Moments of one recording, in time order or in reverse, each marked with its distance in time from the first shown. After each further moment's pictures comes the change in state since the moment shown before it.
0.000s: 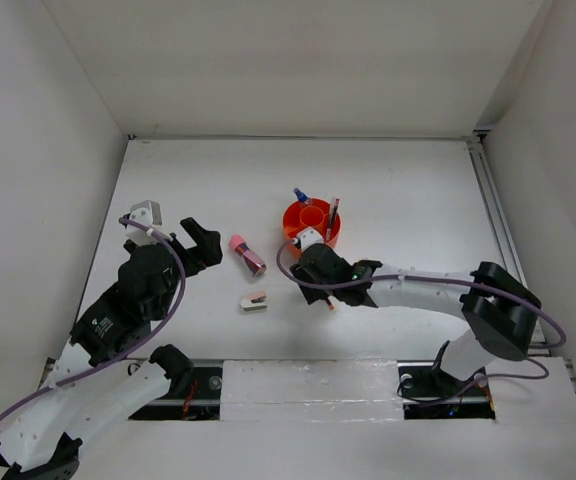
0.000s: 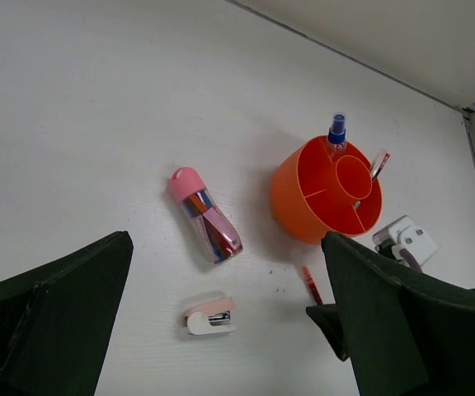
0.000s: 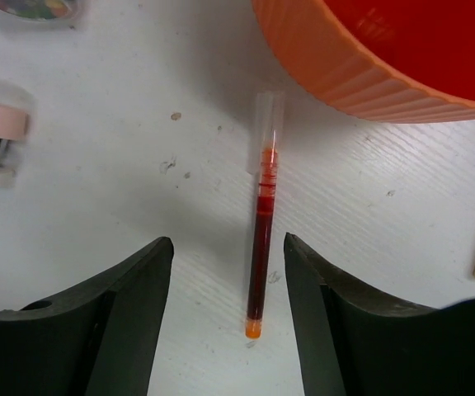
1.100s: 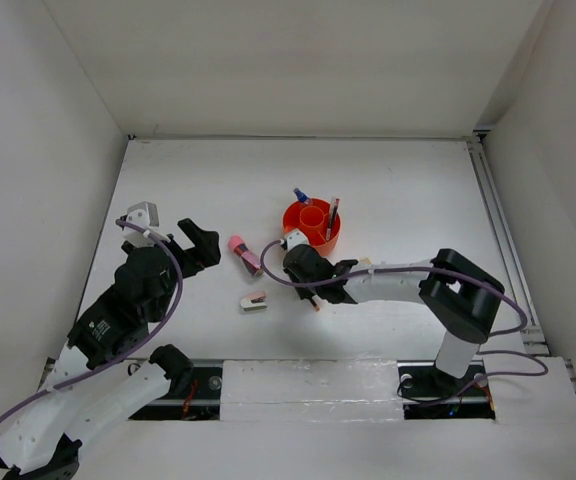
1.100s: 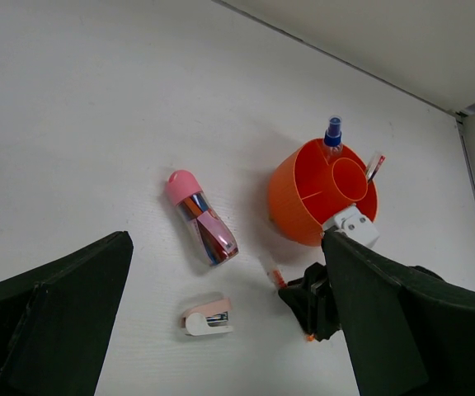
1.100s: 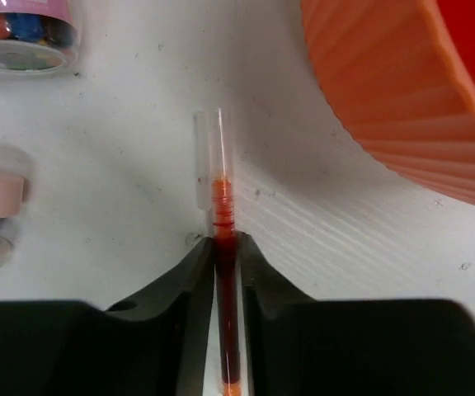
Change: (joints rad) left arm 0.000 -0.016 0.000 0.000 0.000 0.000; right arm 0.000 0.218 0.065 0.129 -0.014 0.019
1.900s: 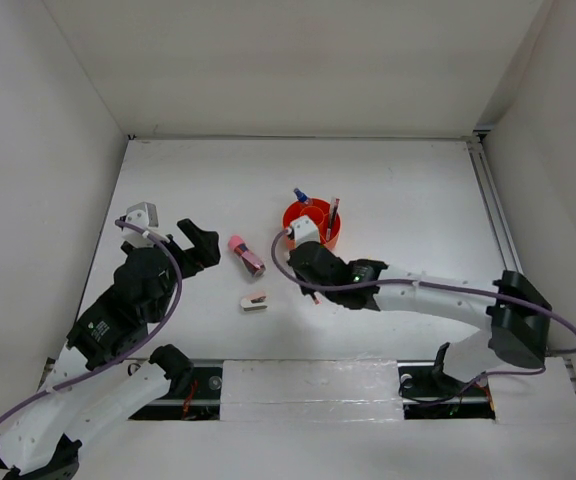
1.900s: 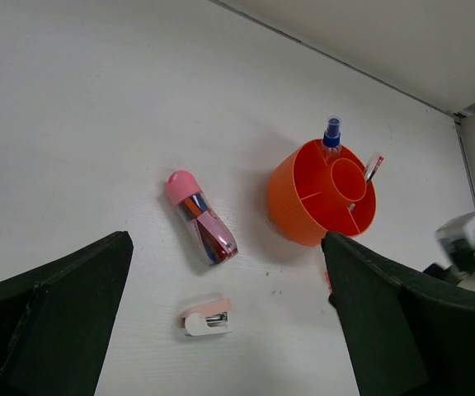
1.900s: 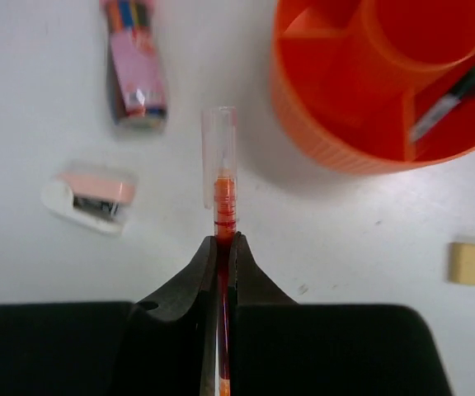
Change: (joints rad) left arm 0.000 -0.003 0.000 0.000 0.000 0.000; right arm 0.109 -0.261 0.070 -0.212 0.153 0.058
